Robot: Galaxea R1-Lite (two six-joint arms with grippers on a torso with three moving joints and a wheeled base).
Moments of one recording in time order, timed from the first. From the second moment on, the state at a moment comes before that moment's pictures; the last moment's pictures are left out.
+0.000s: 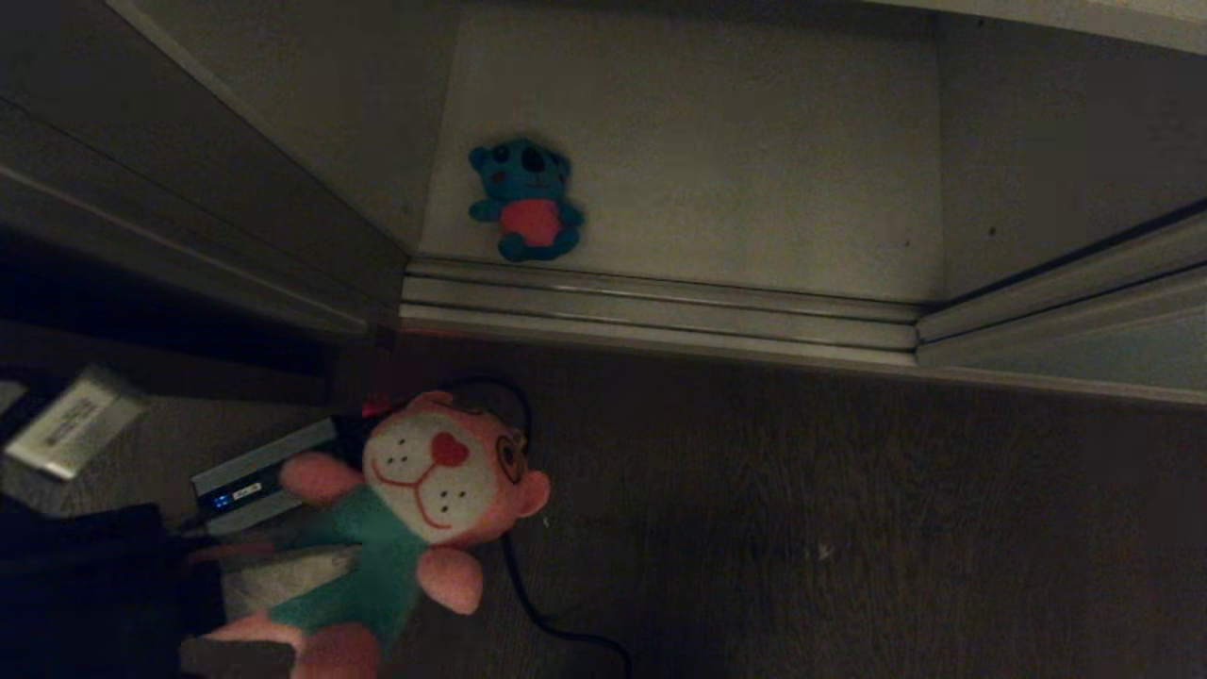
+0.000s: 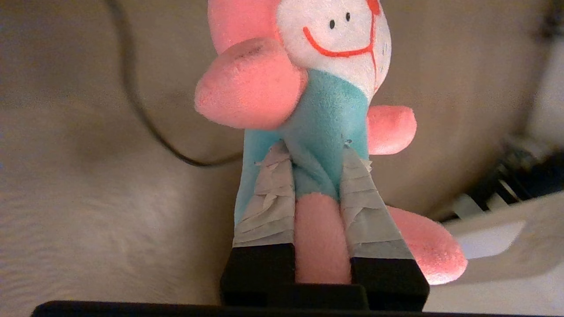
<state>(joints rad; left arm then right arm) -0.19 1.04 -0.62 0.00 -0.59 -0.01 -0.01 0.00 0.00 0.01 0.03 -0.04</state>
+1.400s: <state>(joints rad) -0.54 2.17 -1.61 -0.57 0.14 -0.28 -0.01 0.00 0.00 0.01 0.03 -0.04</state>
